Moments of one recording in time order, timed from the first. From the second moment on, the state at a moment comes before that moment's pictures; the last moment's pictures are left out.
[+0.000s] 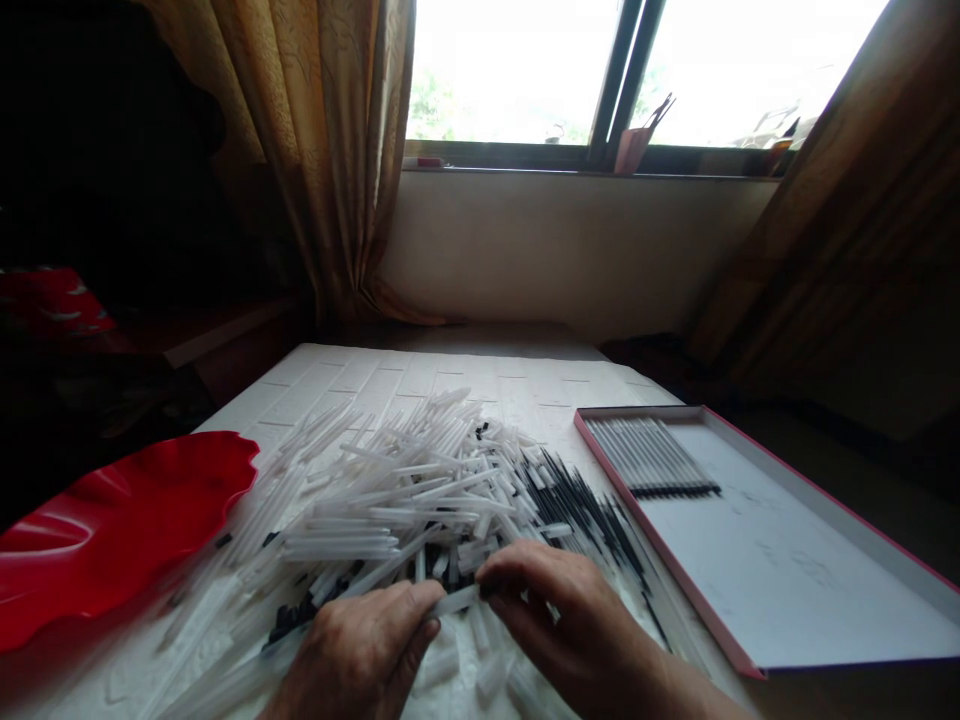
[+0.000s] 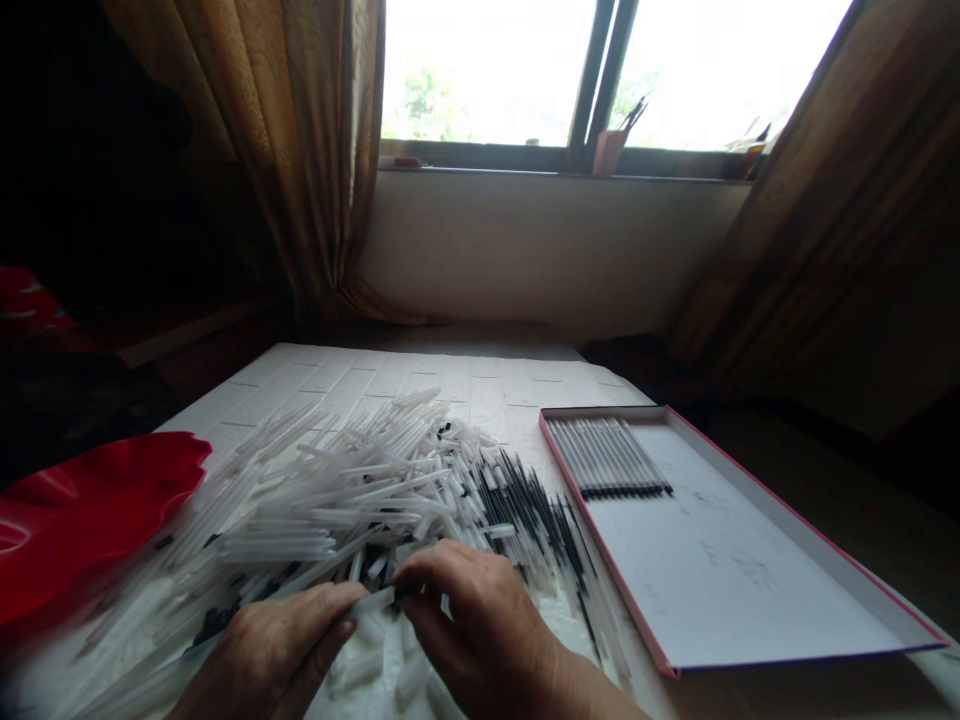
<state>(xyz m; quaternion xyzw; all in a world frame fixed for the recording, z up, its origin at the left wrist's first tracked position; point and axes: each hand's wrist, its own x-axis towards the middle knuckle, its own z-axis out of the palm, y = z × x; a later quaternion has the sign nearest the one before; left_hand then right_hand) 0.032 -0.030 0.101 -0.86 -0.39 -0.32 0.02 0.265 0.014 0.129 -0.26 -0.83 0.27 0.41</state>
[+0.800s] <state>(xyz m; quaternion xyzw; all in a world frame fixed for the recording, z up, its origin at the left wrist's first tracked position) 0.035 -0.030 0.101 -0.86 -0.40 -0.31 0.01 0.264 0.018 0.128 -0.25 -0.83 0.23 0.44</state>
